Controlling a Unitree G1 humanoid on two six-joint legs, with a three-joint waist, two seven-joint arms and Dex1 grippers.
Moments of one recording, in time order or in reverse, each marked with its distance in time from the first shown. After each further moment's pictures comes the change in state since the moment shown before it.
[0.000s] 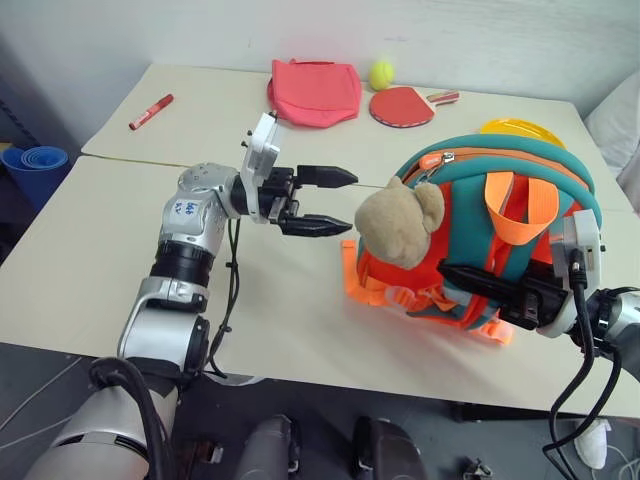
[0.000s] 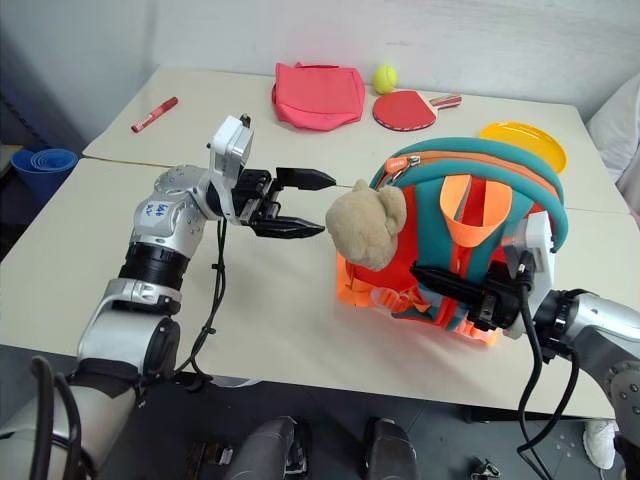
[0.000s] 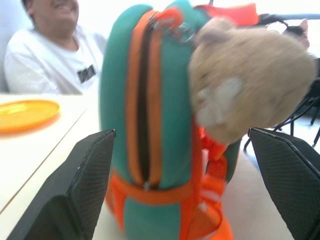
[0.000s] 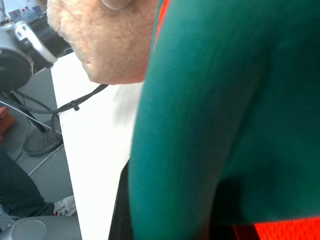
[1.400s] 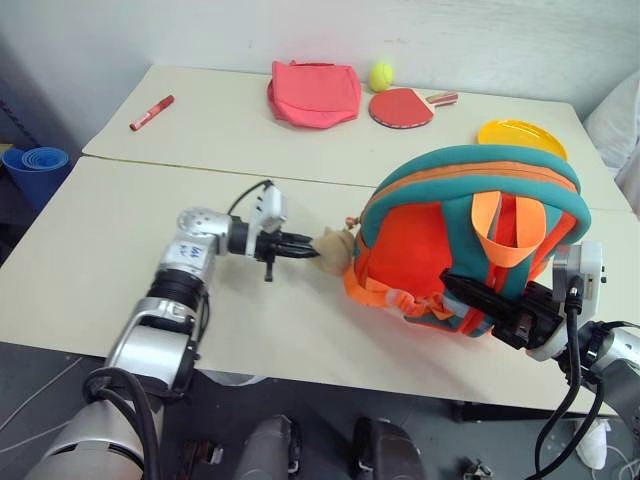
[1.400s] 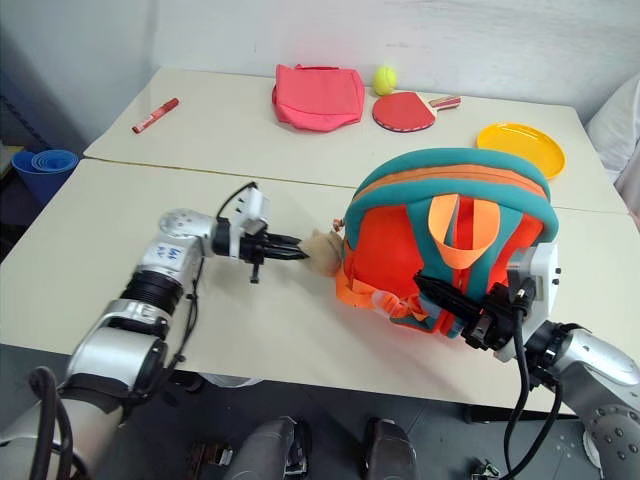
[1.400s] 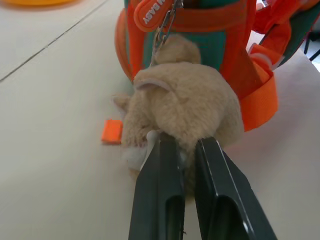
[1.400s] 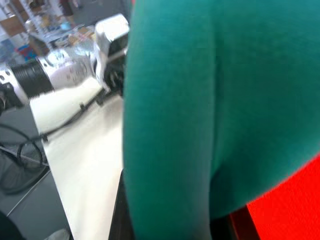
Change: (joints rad) left arm 0.049 0.030 -0.131 0.406 0.281 -0.389 0.179; right arm 0.195 0.157 -0.040 -0.120 0.002 -0.103 -0.143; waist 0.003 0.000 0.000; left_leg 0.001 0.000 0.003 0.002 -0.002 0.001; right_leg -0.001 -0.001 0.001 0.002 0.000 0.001
